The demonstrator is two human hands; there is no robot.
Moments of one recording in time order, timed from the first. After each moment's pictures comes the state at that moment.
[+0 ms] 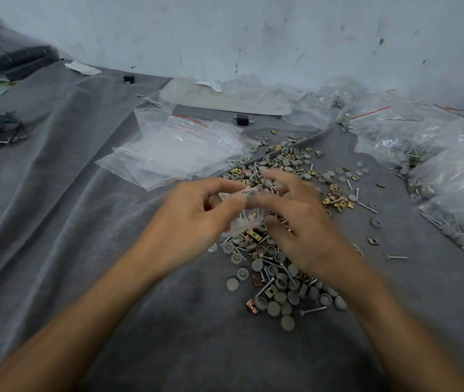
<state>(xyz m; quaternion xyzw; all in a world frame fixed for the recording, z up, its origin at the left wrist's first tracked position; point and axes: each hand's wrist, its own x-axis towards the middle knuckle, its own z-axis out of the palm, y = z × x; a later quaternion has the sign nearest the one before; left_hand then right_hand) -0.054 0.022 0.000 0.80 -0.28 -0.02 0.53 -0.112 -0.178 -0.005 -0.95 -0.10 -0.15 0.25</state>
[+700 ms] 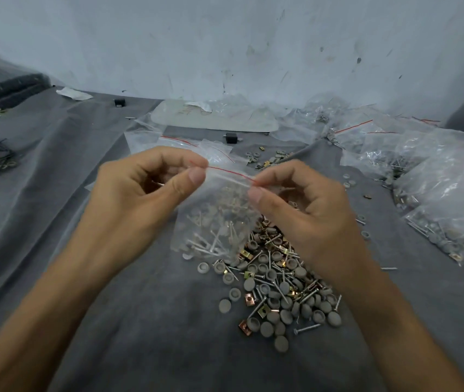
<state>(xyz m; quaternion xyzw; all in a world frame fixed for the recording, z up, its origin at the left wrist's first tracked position) -0.051 0.046 0.050 0.70 -0.31 0.10 0.63 -0.120 -0.166 0.040 -0.80 -0.12 -0.27 0.52</state>
